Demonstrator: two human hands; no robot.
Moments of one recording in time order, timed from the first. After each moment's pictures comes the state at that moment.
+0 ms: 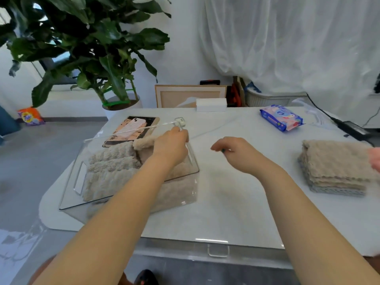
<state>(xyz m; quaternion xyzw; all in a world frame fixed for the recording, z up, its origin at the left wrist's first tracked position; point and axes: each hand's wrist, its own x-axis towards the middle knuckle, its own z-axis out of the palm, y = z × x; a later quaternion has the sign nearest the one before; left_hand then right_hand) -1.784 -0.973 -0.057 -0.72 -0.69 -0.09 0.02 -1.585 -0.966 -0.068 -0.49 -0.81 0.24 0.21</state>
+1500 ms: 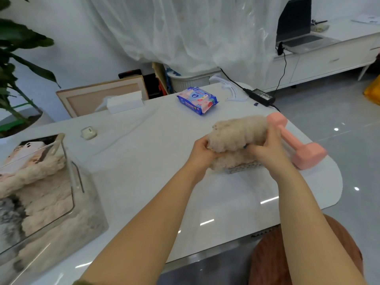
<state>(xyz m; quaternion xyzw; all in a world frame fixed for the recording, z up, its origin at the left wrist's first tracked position) -1.462 -0.931 -0.141 -0.57 -0.41 -0.38 -0.61 -1.297 -0.983 -0.134 -0.67 -0.46 0.32 0.50</state>
